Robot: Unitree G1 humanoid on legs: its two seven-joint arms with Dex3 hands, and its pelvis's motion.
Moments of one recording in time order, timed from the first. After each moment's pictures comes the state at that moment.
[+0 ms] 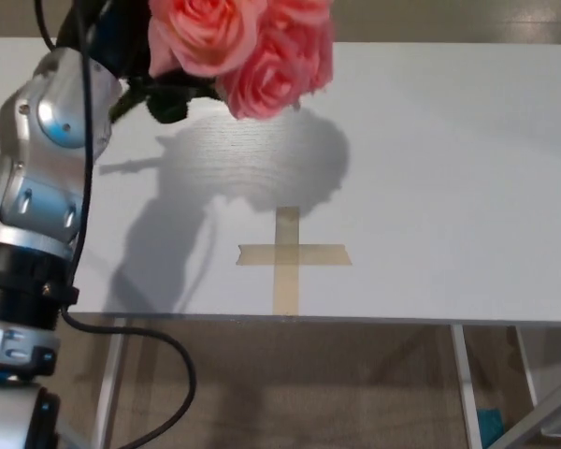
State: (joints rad) left_arm -0.87 0.36 -0.02 0.38 0.34 -0.02 -0.18; right_arm -0.24 -0.30 -0.05 1.33 -0.11 -0.08 0.05
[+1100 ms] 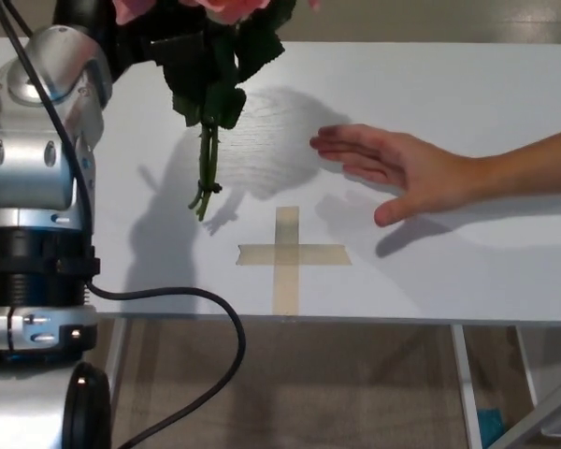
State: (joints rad) left_arm -0.93 0.22 0.19 0.29 -0.01 0.44 -0.27; right_arm -0.25 -0.30 -0.05 1.33 -0.11 -0.07 0.08
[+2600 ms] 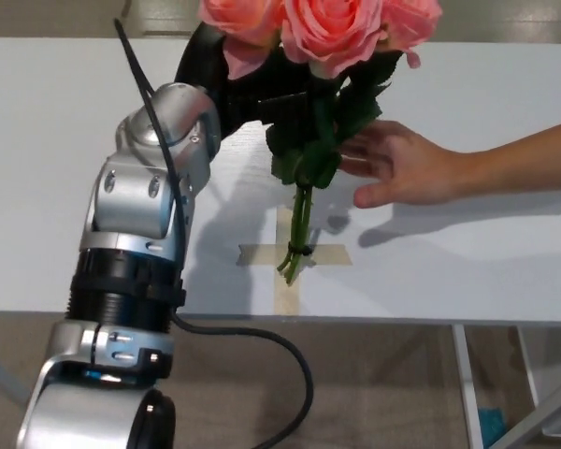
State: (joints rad) left_arm -0.92 0.04 0.09 0.42 -0.06 0.43 -0.19; right_arm -0.27 -0.30 -0.04 1.33 -0.11 -0.05 0.11
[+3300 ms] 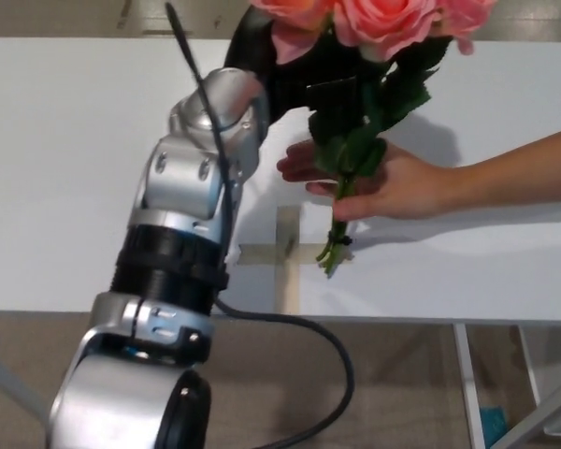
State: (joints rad) left_arm -1.03 -0.05 0.06 0.57 -0.06 0.38 -0.12; right_arm -0.28 -0.30 -0.04 1.33 -0.11 -0.04 0.12
